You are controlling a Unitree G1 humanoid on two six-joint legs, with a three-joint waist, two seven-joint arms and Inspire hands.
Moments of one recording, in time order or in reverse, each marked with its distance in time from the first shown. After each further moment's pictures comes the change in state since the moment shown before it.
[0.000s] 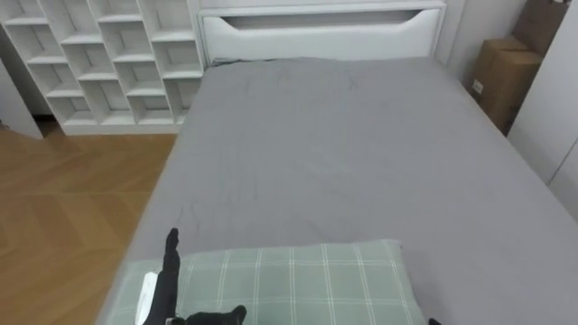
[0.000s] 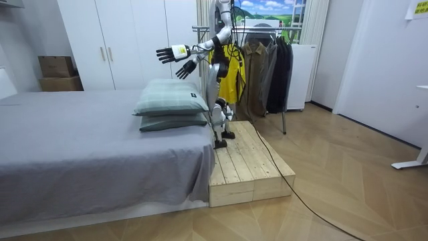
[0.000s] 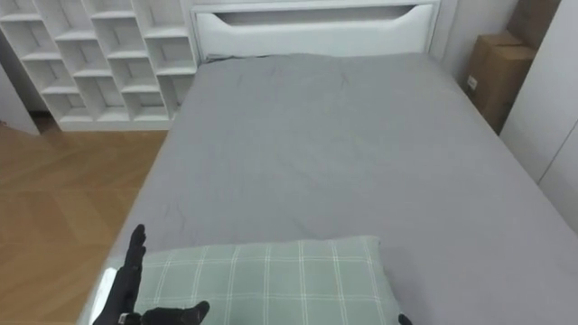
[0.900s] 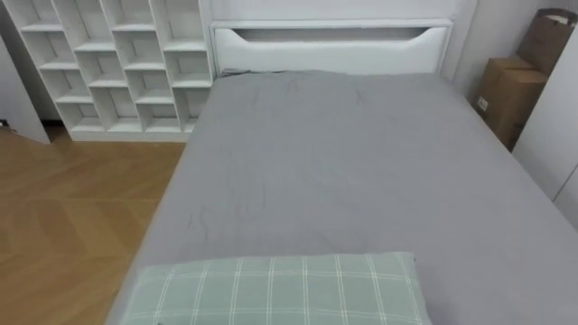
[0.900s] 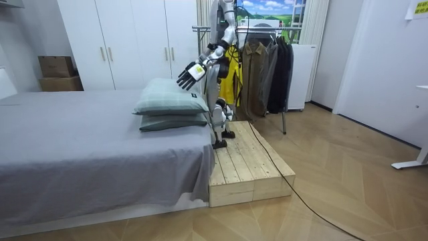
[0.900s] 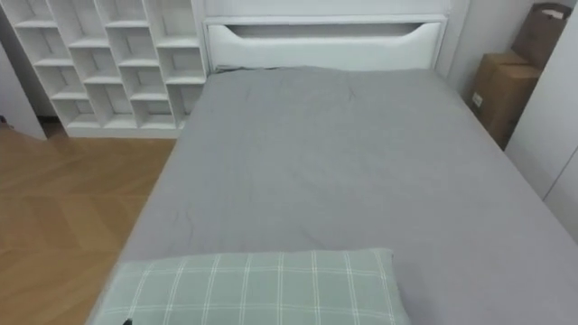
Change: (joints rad) left arm 0.064 0.003 0.046 0.432 -0.017 -0.006 -0.056; right arm 0.018 0.000 -0.019 0.184 -0.008 -0.044 0.059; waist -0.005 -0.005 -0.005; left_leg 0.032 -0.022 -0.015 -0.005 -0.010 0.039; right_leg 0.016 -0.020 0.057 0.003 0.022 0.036
